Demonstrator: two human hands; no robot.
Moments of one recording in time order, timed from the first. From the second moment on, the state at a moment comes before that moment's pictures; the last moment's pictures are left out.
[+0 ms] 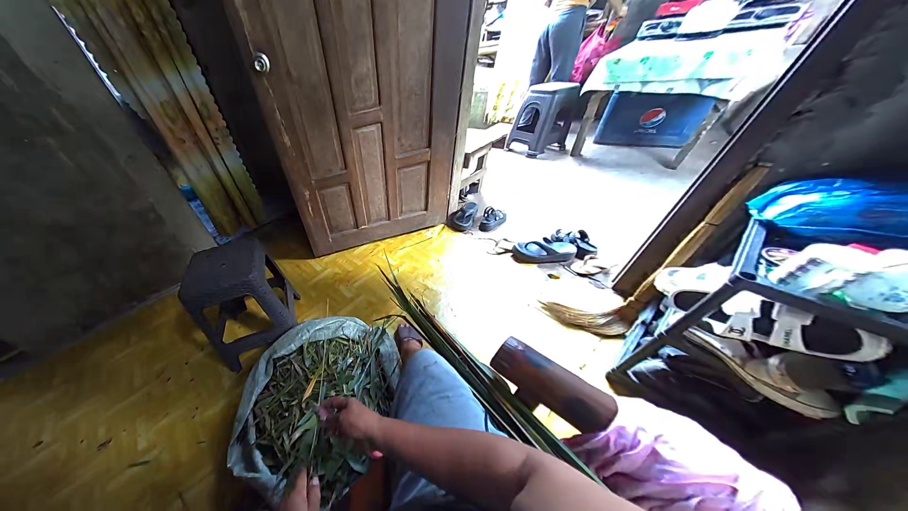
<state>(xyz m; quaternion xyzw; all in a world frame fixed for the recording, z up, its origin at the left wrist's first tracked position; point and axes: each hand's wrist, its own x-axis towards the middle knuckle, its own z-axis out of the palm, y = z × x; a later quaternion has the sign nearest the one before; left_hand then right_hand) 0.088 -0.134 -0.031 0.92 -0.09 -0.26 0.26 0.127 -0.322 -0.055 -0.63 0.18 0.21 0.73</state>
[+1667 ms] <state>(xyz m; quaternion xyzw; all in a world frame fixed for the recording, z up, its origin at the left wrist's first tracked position) 0.014 -0.029 -0.005 0.90 0.06 -0.29 0.33 0.184 -0.395 -0.053 -0.63 0.30 0.11 0.71</state>
